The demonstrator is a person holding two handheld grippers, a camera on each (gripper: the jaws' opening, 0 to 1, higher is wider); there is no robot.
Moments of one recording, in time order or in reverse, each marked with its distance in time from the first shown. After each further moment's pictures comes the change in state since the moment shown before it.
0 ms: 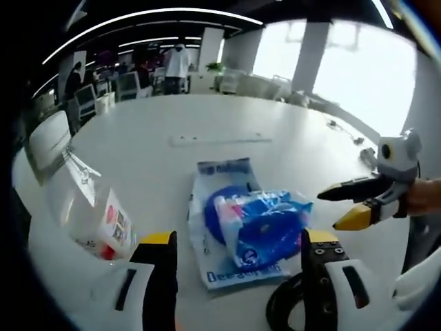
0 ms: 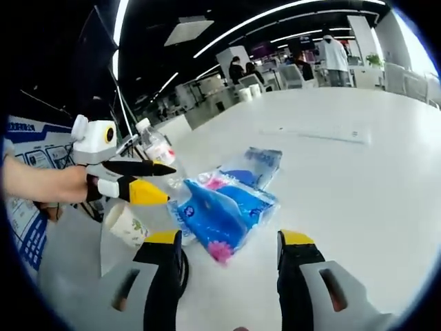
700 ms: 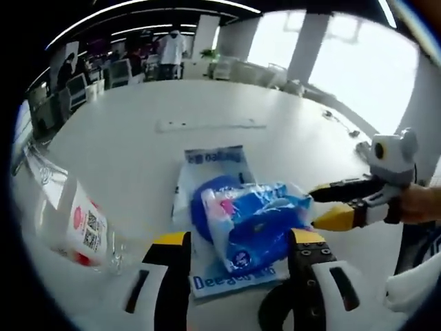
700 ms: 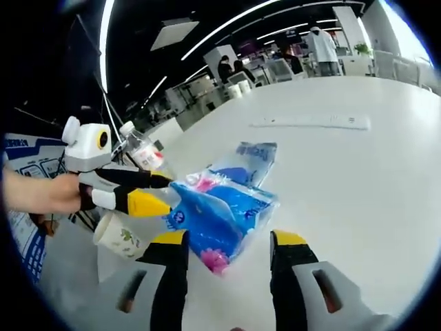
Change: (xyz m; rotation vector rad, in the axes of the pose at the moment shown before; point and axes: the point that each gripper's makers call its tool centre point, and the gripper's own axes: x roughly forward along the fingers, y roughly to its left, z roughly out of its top) left arm 0.017 -0.008 -0.009 -0.045 0.091 -0.059; right arm 0.019 -0.008 -0.002 0.072 0.003 -0.031
